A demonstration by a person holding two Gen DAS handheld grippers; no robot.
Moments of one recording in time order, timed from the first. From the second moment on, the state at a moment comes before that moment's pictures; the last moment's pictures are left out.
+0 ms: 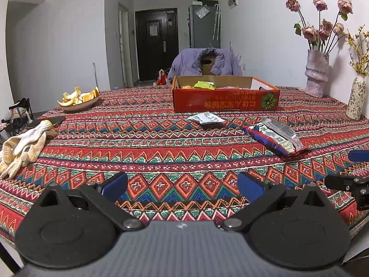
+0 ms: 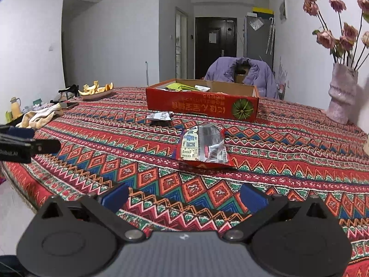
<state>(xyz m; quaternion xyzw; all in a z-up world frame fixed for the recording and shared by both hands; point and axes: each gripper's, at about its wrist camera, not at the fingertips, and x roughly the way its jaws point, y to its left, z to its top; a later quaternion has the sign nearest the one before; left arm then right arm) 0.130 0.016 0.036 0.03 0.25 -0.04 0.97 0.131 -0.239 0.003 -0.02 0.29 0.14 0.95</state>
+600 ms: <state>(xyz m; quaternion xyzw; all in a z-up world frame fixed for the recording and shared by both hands) 0.258 0.004 0.034 0.03 0.32 -0.05 0.95 0.266 -0.225 -0.016 -0.02 0.34 0.12 0.93</state>
